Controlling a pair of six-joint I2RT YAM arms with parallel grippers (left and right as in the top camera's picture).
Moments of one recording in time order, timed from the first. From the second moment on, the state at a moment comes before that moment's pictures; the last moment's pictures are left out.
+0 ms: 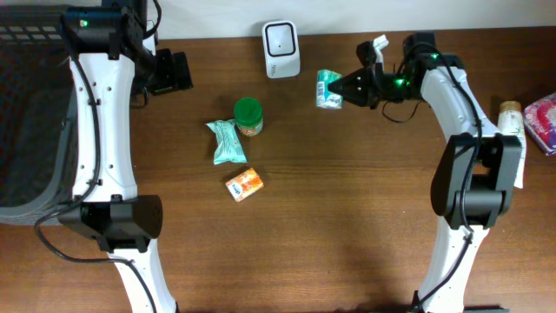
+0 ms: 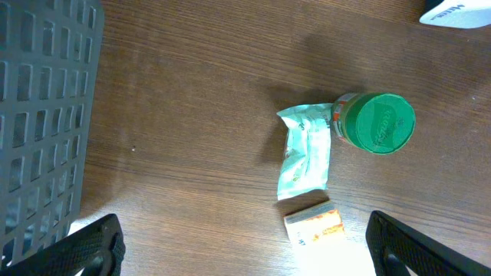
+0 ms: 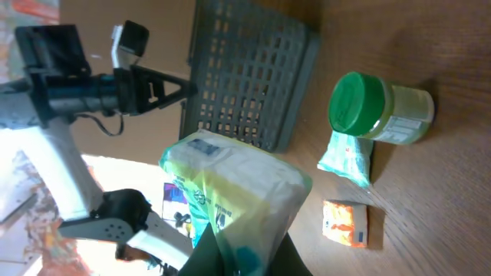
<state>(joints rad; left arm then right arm) -0.04 2.17 2.58 -1.69 -0.02 -0.25 -0.04 2.25 1.87 -0.94 -1.50 -0.01</state>
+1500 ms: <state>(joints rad) -0.04 2.17 2.58 -1.69 -0.02 -0.25 0.02 2.25 1.88 -1.69 -1.25 -0.73</state>
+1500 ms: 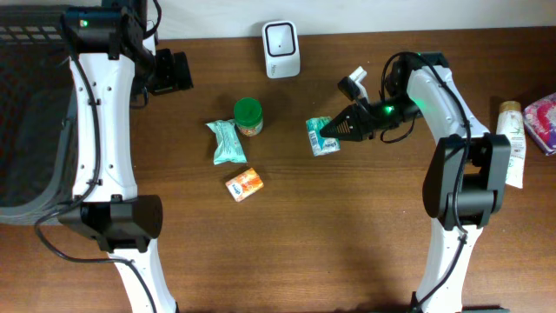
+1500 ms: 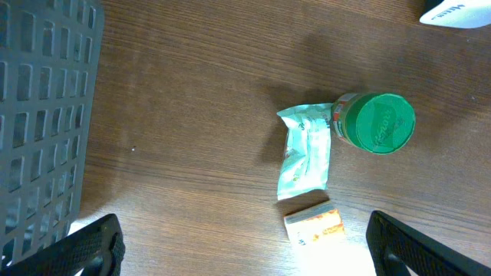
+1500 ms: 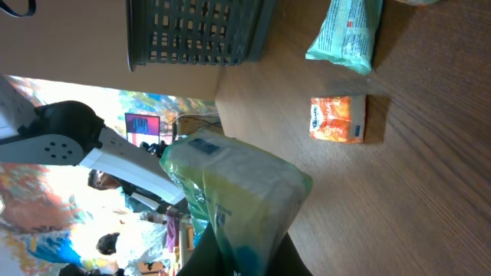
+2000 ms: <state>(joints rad) -0.04 2.17 2.58 -1.69 -0.02 -0.25 0.02 2.25 1.88 -1.69 -1.25 -0.74</state>
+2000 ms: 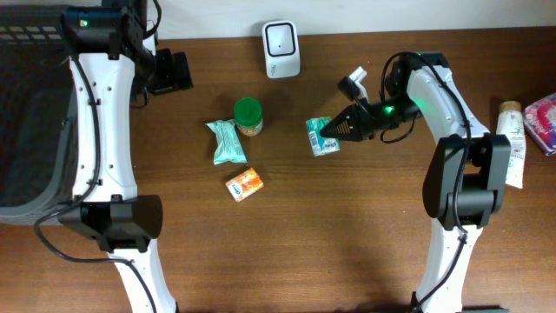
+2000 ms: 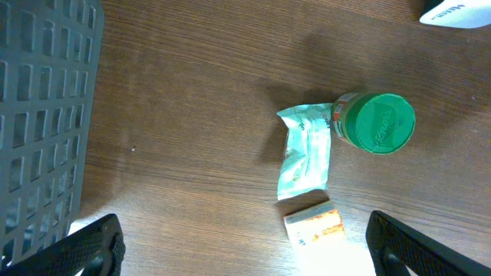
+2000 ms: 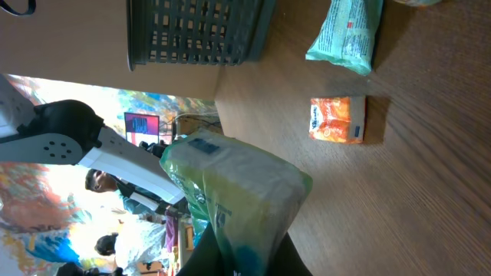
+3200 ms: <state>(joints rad) -0.04 2.17 2.58 -1.69 -0.02 -0.25 0.41 2.42 1.91 0.12 0.18 -0.48</state>
